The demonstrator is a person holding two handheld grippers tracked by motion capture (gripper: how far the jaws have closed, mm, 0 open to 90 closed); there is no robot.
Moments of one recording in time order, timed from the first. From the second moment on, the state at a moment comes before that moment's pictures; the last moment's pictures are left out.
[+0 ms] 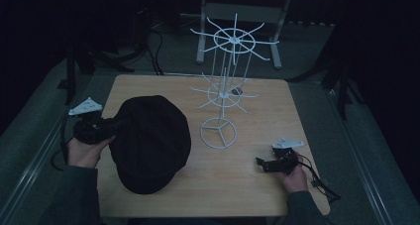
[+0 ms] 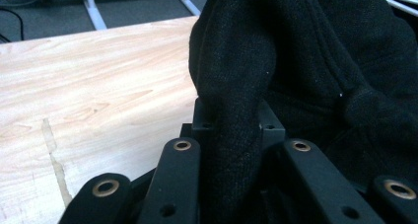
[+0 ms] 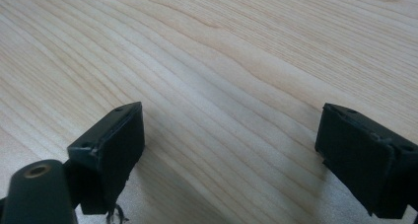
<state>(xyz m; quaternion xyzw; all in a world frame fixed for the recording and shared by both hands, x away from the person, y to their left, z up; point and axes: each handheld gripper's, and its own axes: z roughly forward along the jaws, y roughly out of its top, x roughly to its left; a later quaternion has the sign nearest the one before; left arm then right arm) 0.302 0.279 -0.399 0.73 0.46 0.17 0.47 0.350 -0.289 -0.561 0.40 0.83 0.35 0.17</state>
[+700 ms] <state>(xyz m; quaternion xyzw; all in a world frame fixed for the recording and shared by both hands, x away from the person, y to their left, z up) 0.306 0.276 -0.373 0.72 0.44 0.18 0.50 0.350 -0.289 -0.561 0.40 0.83 0.35 0.17</state>
